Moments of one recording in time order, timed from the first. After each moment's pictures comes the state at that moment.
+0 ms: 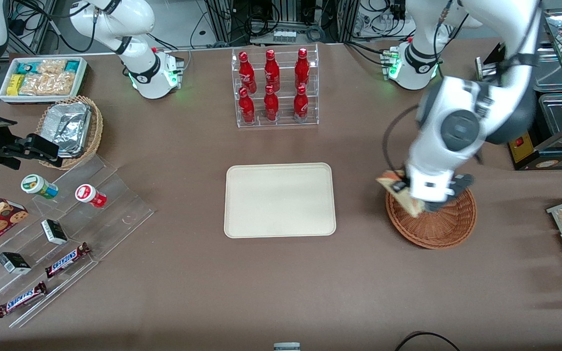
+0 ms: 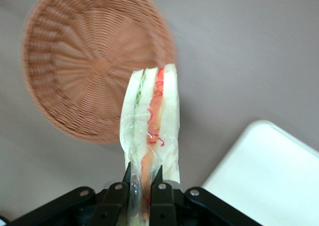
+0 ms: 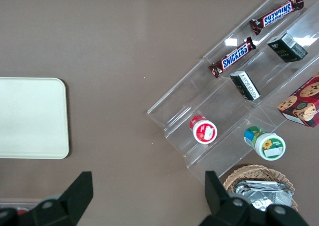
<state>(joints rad) -0.46 0.23 0.03 -1.76 0.04 1.88 -0.97</state>
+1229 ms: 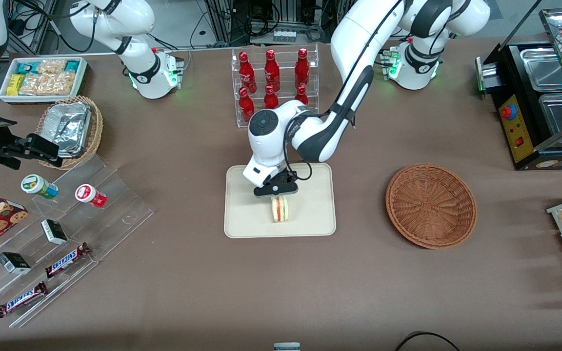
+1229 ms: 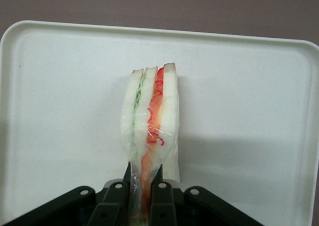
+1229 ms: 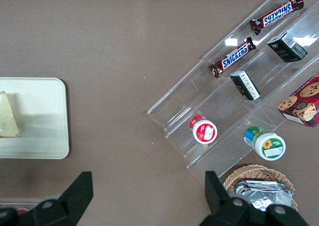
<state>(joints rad) -0.88 0.78 0.03 -1.39 0.12 2.21 -1.01</state>
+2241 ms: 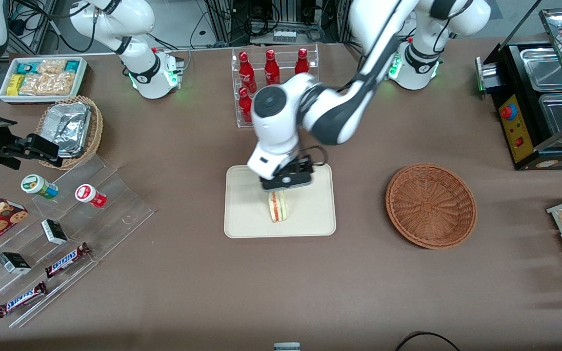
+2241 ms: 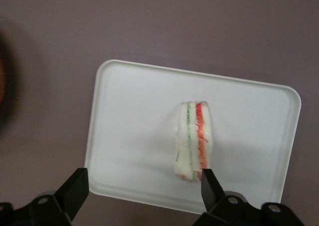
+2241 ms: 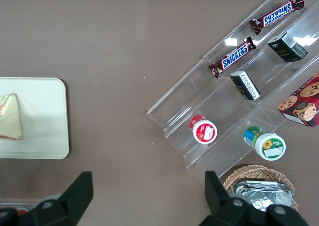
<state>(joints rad) -0.81 0.56 0.06 -1.32 0.09 1.87 -0.99</state>
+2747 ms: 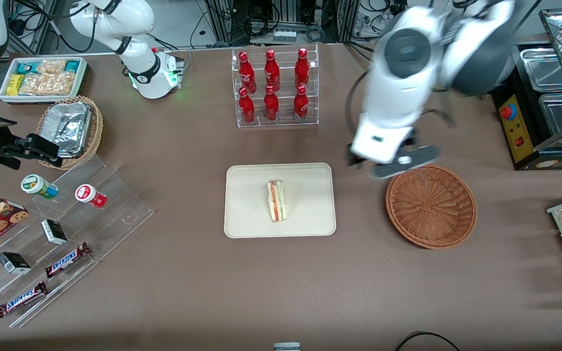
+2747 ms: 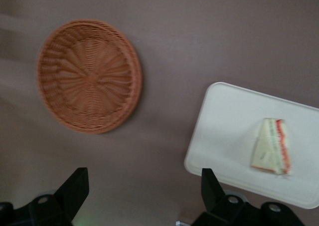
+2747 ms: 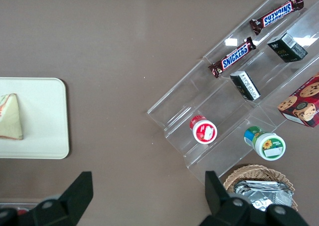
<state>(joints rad) -0.54 0.21 0.06 -1.43 0.08 1.55 -0.76</state>
